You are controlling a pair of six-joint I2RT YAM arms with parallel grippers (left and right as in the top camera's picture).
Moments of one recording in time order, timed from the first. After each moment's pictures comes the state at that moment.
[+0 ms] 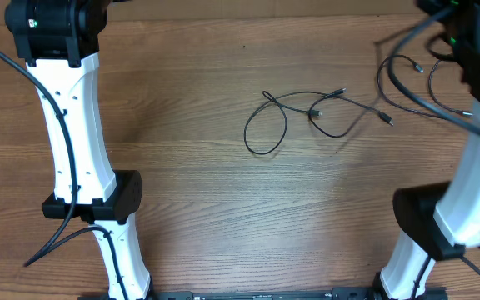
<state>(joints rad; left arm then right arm) -0.07 2.19 3.00 -1.30 -0.05 -0.16 0.15 2.02 3.12 -1.63 0.49 0.60</state>
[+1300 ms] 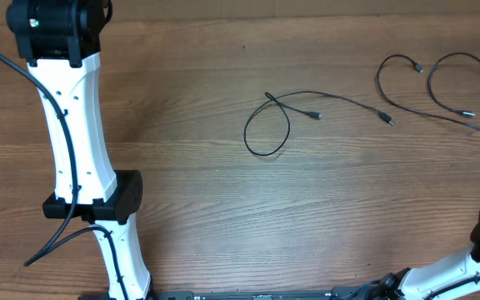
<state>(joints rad) -0.08 2.19 3.00 -1.24 -0.04 -0.31 -0.75 1.89 1.73 -0.96 0.07 0.52</state>
